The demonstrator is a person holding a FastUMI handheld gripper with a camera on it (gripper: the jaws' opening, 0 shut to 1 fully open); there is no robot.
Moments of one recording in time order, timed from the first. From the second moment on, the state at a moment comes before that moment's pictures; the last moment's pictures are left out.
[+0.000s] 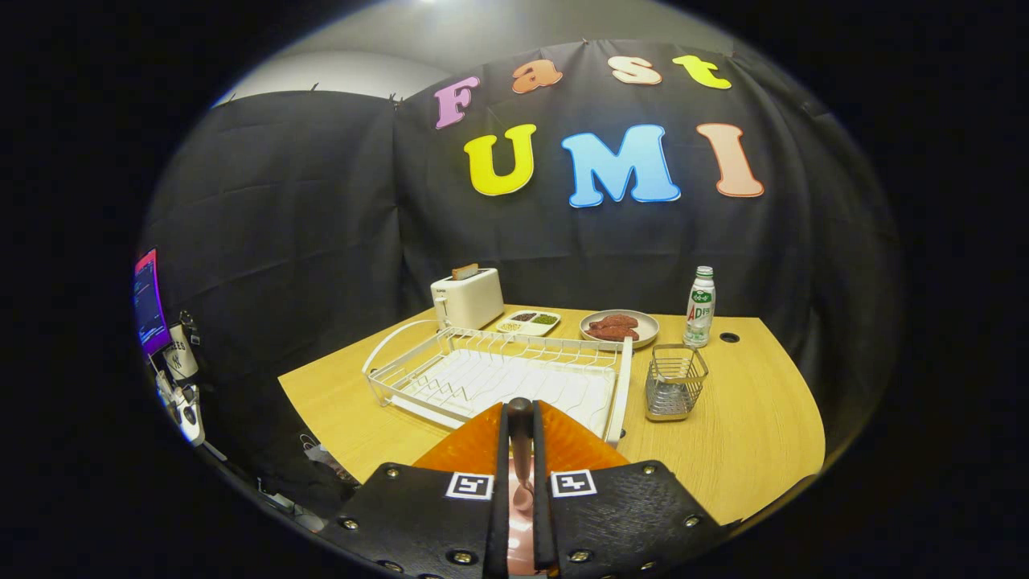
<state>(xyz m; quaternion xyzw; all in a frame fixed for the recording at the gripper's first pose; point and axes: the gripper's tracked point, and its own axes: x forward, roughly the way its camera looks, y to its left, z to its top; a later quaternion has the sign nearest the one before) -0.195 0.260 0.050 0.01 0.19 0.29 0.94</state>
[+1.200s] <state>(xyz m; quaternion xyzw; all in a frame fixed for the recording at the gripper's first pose) -0.138 0.180 0.145 0.03 0.07 0.17 0.98</state>
